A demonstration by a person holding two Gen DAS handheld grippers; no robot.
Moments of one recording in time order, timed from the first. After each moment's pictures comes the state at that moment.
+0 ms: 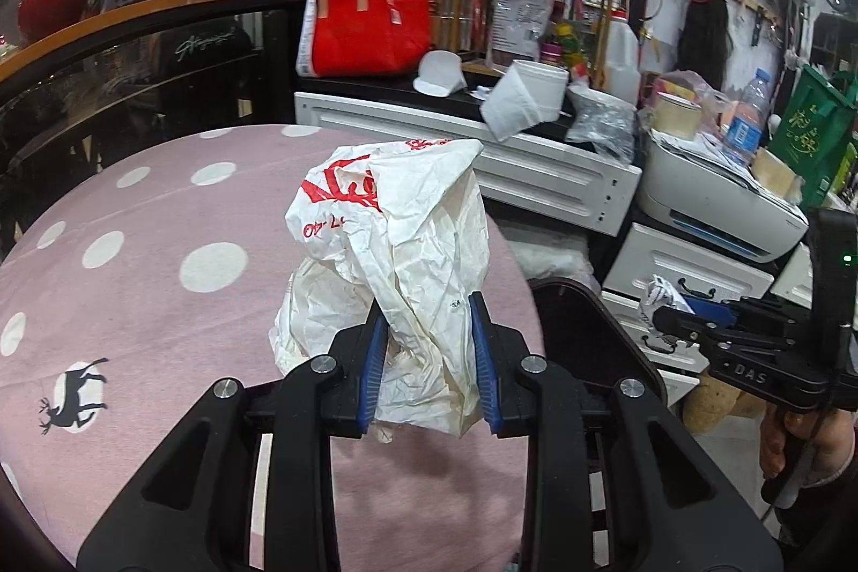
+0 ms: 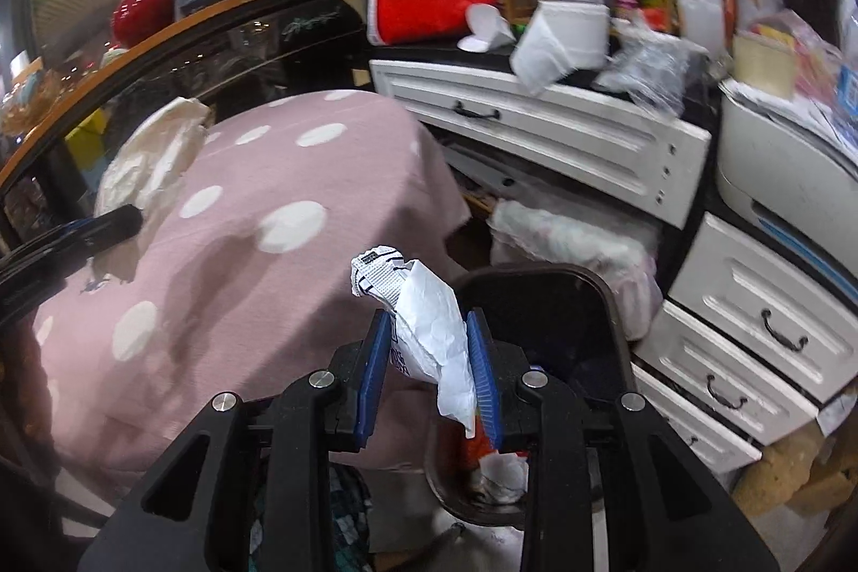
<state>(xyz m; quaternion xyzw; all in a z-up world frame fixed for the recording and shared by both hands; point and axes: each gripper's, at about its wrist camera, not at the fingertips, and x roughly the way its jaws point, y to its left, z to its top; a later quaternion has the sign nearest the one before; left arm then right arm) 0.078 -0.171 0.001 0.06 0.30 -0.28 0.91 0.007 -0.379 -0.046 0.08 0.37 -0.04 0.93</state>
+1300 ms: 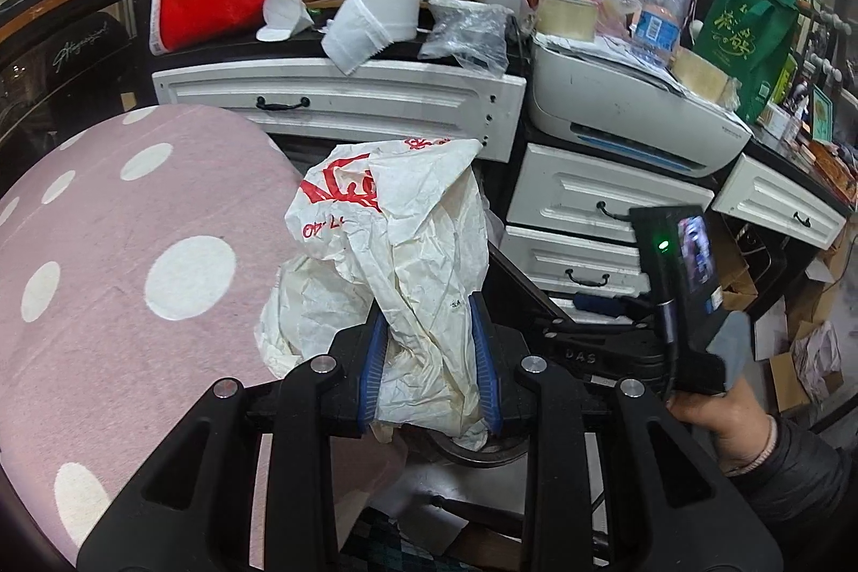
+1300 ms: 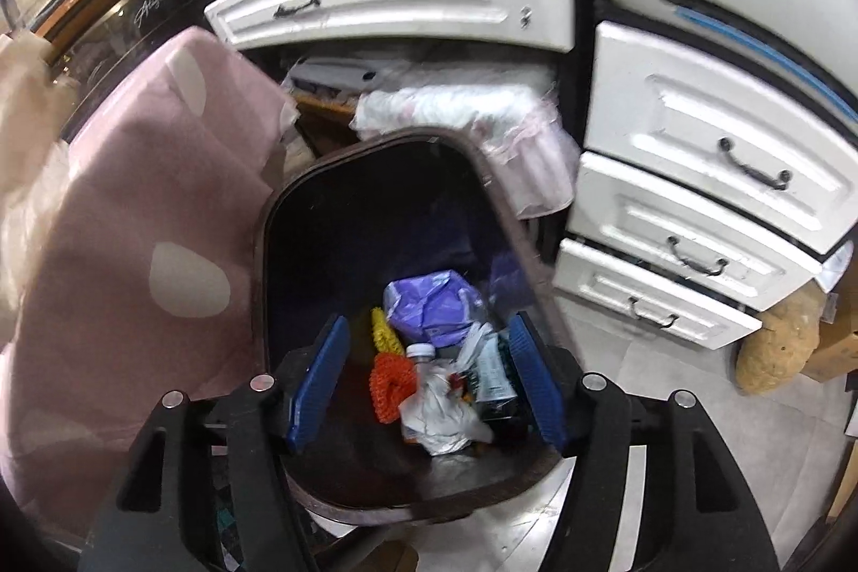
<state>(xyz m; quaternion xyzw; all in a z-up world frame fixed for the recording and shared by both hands) 0.065 -0.298 -0.048 0.13 0.35 -0.39 0.84 0.007 -0.476 -0.151 0.18 0.45 -0.17 0.86</state>
